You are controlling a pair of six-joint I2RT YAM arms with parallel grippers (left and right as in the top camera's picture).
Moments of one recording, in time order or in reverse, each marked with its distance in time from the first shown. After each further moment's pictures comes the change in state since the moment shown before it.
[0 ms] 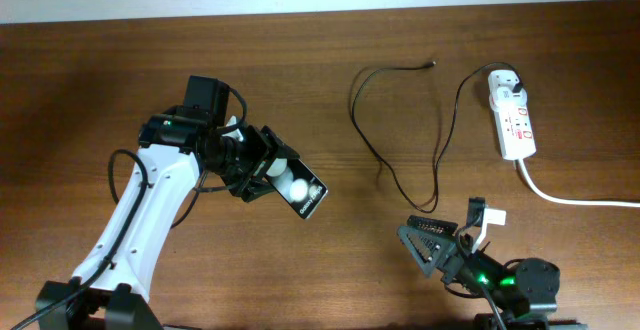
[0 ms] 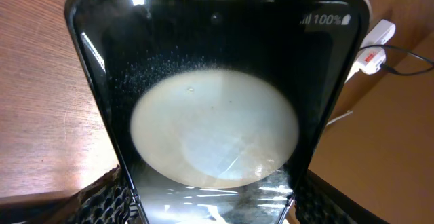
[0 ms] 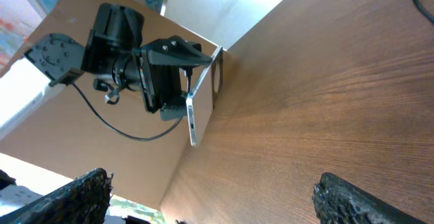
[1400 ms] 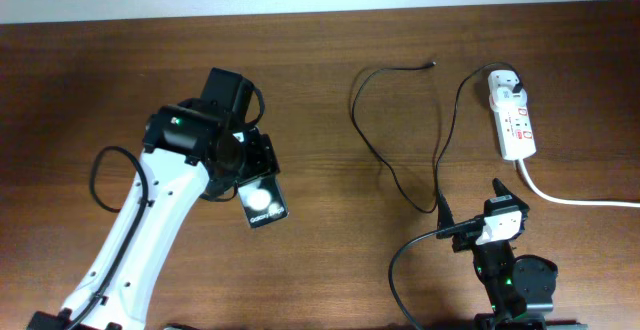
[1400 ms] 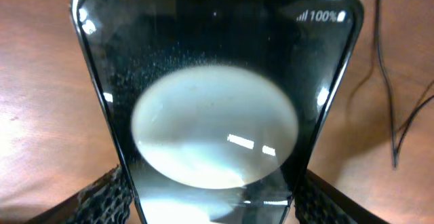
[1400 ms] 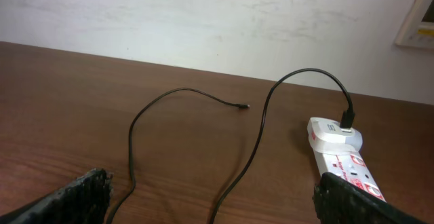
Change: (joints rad) left arm -0.138 -0.050 0.181 -0.258 -0.545 0.301; right arm 0.000 -0.048 -0.039 -0.025 0.748 -1.073
